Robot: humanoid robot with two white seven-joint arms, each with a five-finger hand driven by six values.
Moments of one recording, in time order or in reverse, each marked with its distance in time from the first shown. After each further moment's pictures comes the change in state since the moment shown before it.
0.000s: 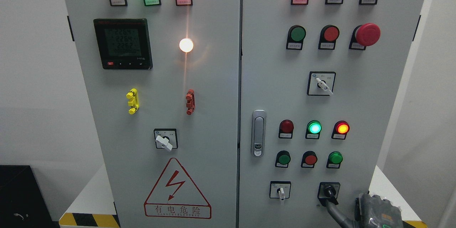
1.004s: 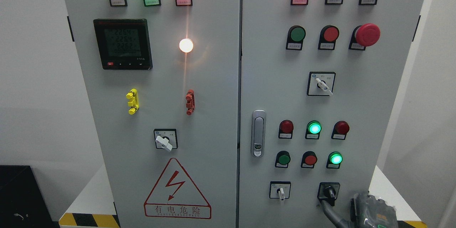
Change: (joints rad) left arm 0.000 0.000 0.000 0.000 0.000 0.000 0.000; right arm 0.010 -0.002 0.026 0.003 0.010 -0.002 0.005
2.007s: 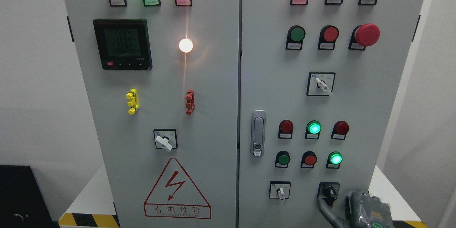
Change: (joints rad) left arm 0.000 0.000 0.000 0.000 0.000 0.000 0.000; right arm 0.002 0.000 0.033 -0.015 0.008 0.005 0.008
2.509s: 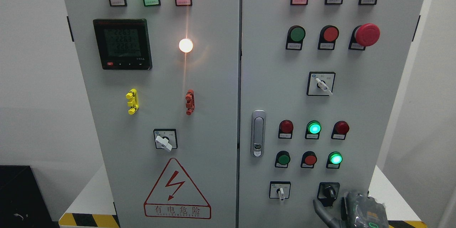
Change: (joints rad) left arm 0.000 0.000 0.000 0.000 0.000 0.000 0.000; right arm 0.002 0.001 0.020 -0.016 -0.007 0.000 0.034
